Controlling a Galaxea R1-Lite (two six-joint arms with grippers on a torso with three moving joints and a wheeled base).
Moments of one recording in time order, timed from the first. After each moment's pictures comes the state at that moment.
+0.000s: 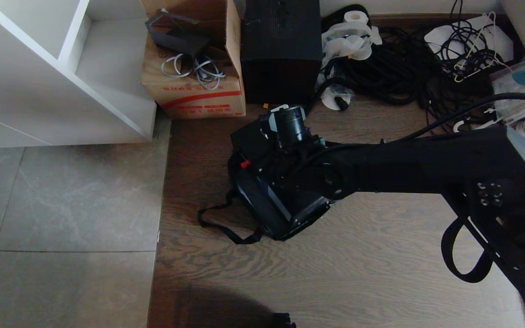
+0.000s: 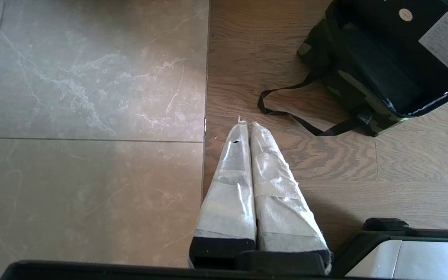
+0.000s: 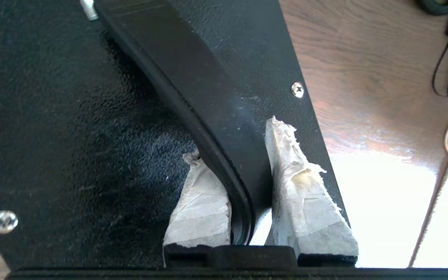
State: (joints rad) left arm 0.00 0.00 0.00 -0.02 0.00 0.01; right arm 0.78 2.27 -1.87 -0.10 -0.91 -0.17
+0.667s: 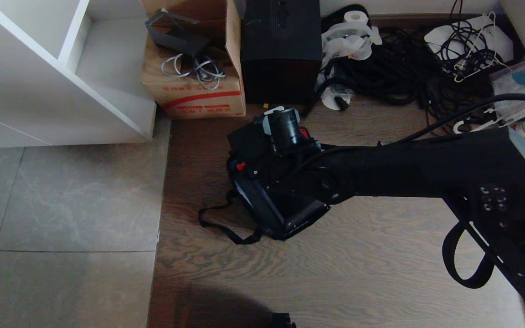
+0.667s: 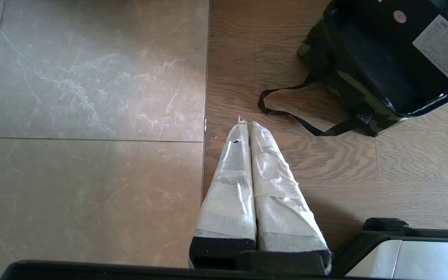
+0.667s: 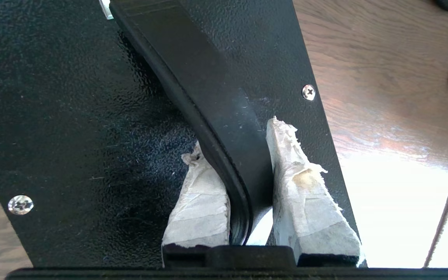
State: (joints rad) left arm 0.00 0.00 0.00 -0.02 0.00 0.01; right arm 0.81 2.26 -1.86 -0.10 -0.91 -0.13
